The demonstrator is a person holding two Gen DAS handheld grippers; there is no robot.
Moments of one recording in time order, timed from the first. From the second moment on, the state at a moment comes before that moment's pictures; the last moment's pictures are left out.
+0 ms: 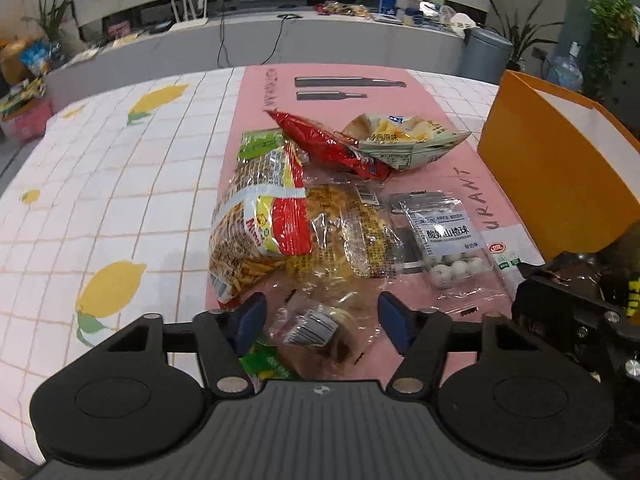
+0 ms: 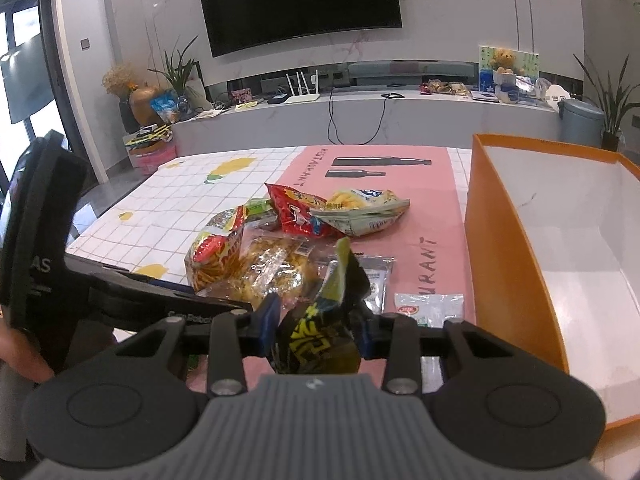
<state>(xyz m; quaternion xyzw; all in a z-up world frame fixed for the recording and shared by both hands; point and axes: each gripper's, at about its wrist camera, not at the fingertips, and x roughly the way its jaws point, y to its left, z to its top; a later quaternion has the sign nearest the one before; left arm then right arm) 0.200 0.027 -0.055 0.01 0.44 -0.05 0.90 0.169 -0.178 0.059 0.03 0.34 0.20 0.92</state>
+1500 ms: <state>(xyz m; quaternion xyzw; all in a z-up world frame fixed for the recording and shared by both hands) 0.185 0.029 -0.053 -0.02 0.44 -0.07 0.90 0.169 -0.179 0.041 0.03 0.38 0.19 0.90</state>
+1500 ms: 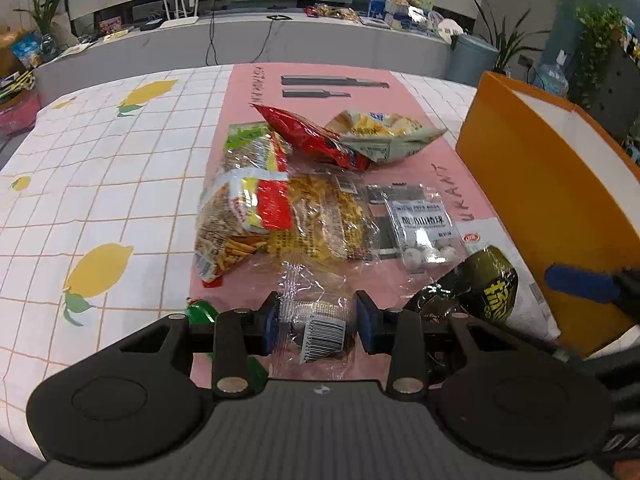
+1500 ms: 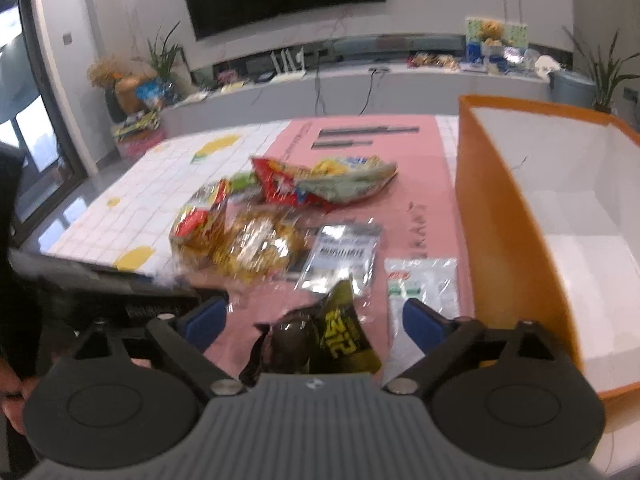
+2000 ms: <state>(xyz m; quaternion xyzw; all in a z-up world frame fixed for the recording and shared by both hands) 0.179 0.049 -0.035 -0.05 0.41 -0.07 0.91 0.177 -0.135 -0.010 -0.06 0.40 0.17 0.90</state>
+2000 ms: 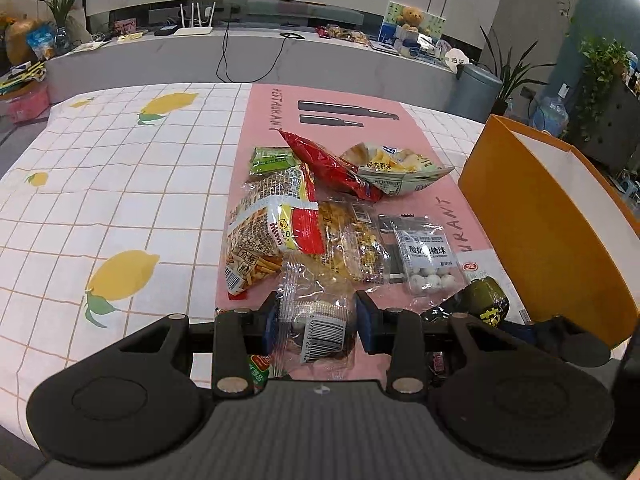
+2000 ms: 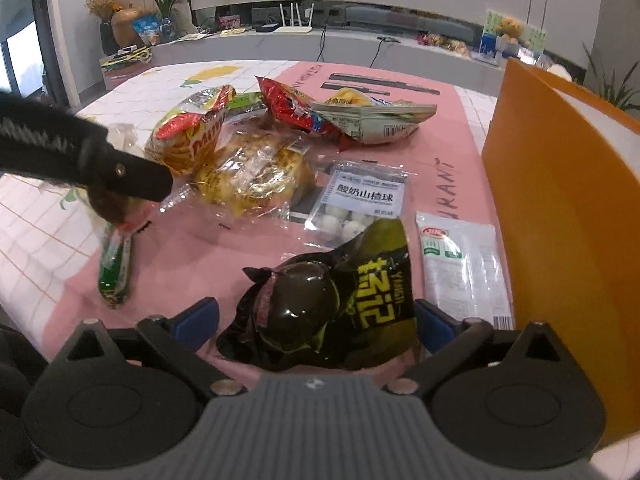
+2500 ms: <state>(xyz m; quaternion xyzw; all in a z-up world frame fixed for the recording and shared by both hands) 0.178 0.049 -0.032 -0.06 0.41 -0.07 0.91 0.174 -0.138 -0.002 -0.05 0.38 0.17 0.91</state>
